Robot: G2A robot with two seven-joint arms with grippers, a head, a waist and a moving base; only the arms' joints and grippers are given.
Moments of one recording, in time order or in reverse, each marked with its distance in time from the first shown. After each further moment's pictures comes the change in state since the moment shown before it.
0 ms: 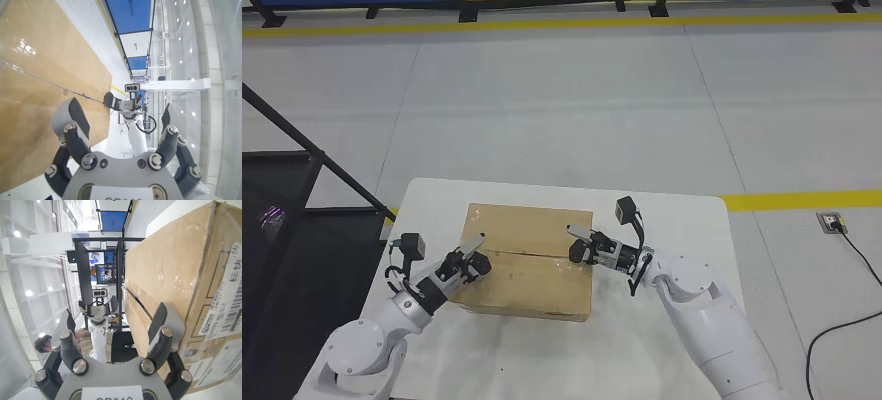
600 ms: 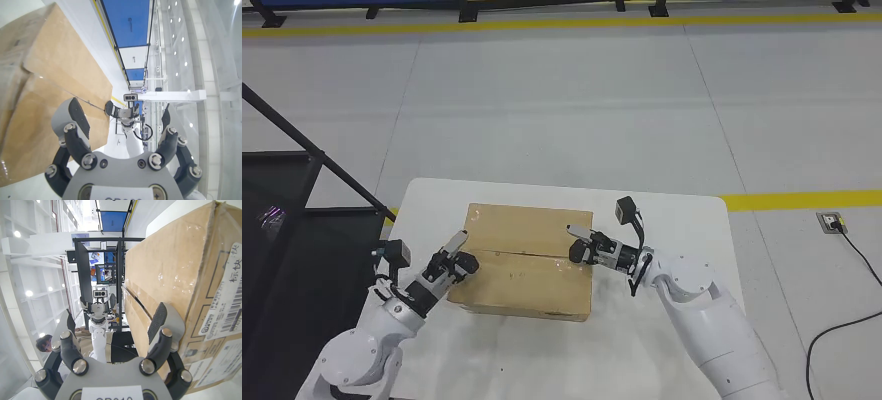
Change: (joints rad) left arm 0.061 -0.015 -0.003 0.005 -0.031 -0.024 0.183; right arm 0.000 0.000 0.000 0.000 0.000 0.000 0.000
